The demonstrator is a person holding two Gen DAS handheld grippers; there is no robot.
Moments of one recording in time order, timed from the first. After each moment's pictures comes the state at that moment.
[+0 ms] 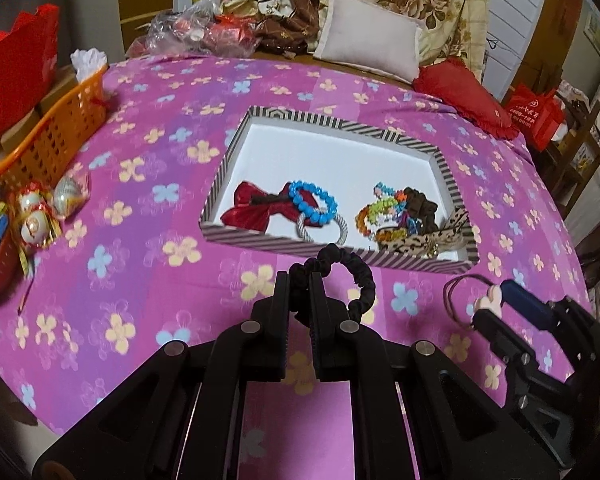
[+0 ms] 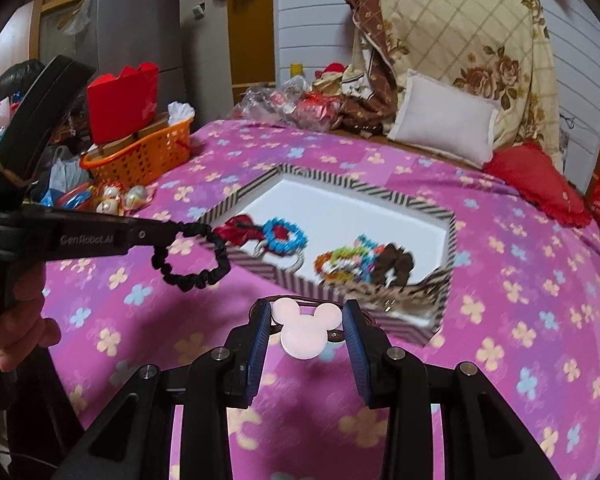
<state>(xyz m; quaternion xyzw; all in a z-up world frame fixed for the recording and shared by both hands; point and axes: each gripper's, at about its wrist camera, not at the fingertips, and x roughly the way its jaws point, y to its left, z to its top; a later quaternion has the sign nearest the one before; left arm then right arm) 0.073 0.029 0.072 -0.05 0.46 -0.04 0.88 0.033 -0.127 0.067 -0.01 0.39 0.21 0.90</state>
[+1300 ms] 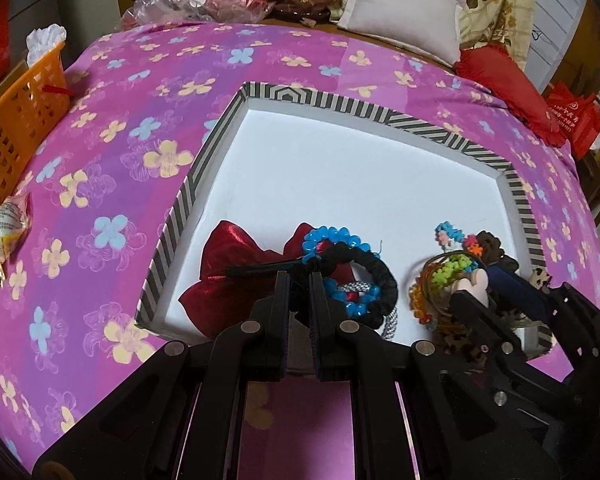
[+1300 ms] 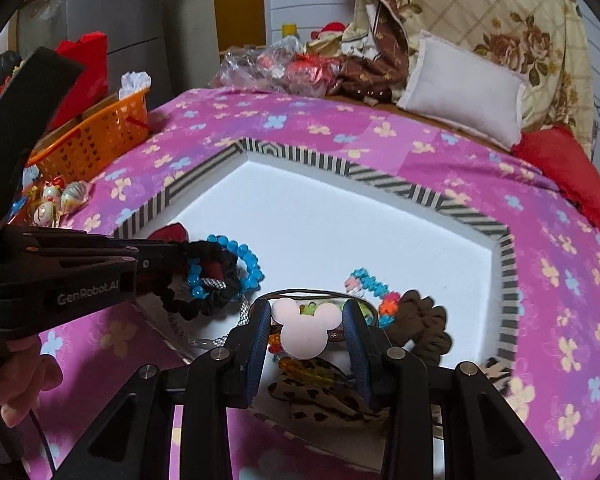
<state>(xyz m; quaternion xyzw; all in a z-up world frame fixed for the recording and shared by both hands) 0.200 0.026 -0.005 -0.06 0.51 0.00 0.86 0.171 -0.094 -0.022 -0.01 0.45 0.22 0.86</state>
